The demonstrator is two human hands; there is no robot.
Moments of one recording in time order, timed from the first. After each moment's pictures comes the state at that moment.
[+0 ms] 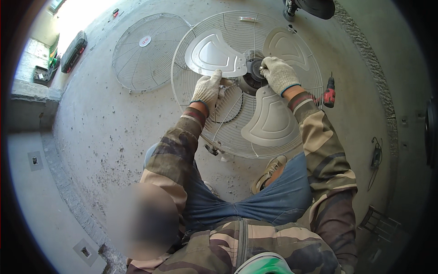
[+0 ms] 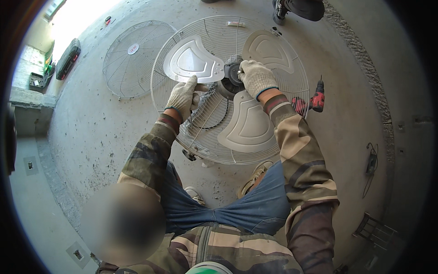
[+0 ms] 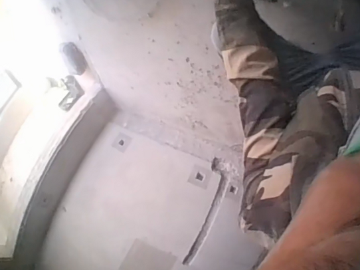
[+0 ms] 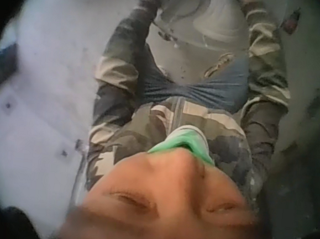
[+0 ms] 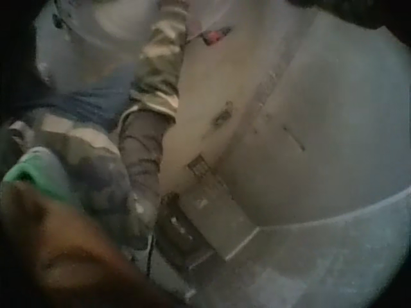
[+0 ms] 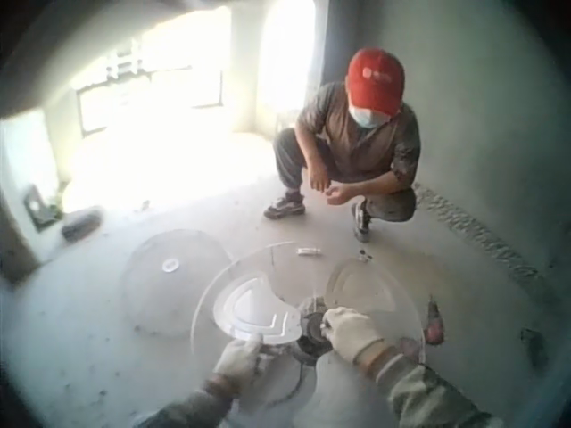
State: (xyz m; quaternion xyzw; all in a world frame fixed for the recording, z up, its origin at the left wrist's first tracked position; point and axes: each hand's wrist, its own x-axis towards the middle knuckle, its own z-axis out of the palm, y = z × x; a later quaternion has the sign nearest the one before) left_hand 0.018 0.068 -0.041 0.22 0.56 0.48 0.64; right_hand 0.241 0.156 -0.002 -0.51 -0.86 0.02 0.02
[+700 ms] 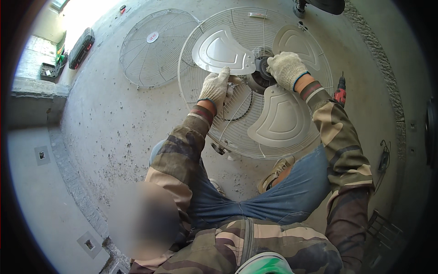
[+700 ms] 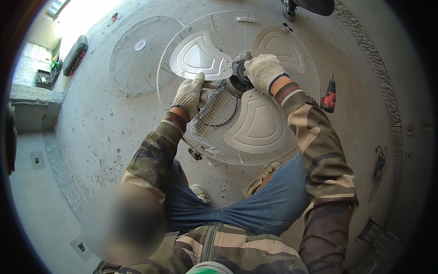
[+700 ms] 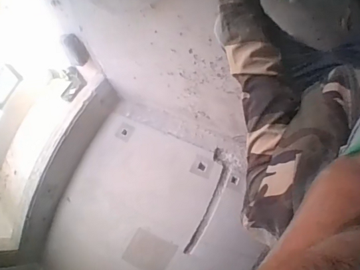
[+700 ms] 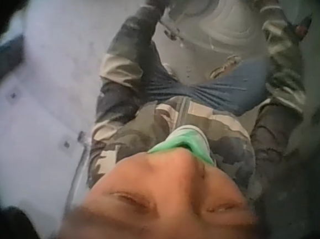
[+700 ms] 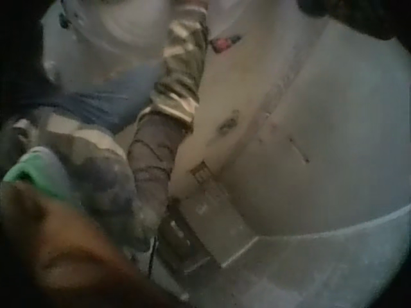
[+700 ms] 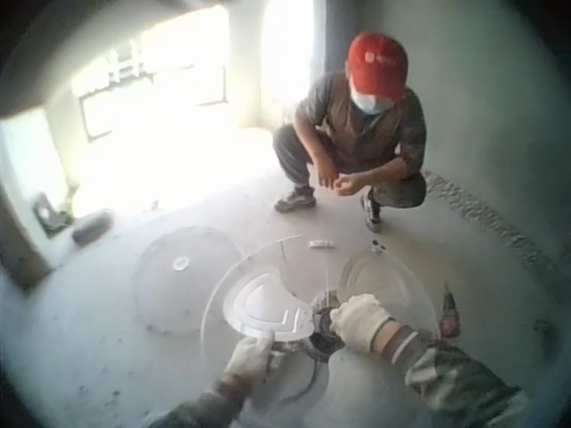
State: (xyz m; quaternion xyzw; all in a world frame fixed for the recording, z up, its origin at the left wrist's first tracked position) left_hand 0.022 0.067 -0.038 0.20 0.56 0.48 0.64; right_hand 0.234 0.177 0.009 -0.39 -0.91 -0.07 -0.14
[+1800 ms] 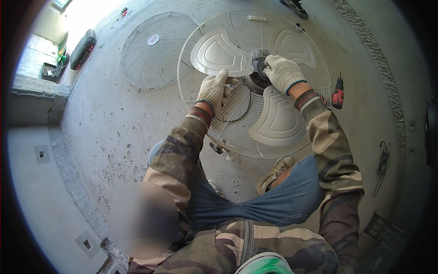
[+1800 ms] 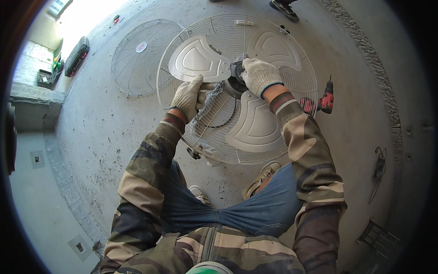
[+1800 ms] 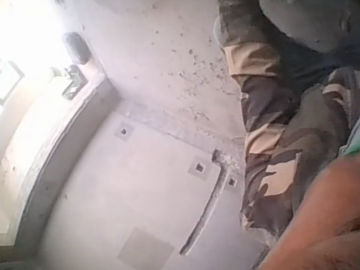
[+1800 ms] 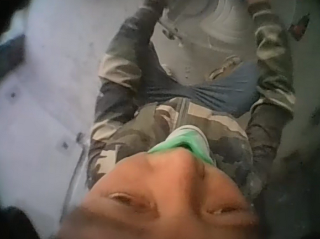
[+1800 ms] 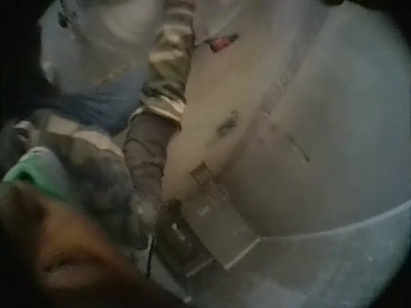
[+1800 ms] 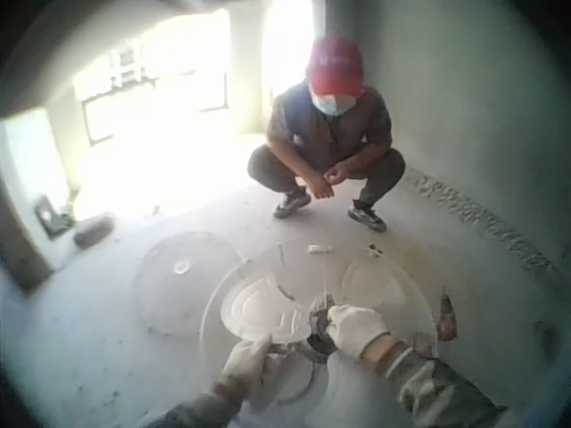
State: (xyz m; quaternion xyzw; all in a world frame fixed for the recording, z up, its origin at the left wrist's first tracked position) left_hand 0.015 0.062 -0.043 0.22 0.53 0.48 0.67; right_hand 0.232 0.159 0.014 -0.51 -0.86 0.03 0.06
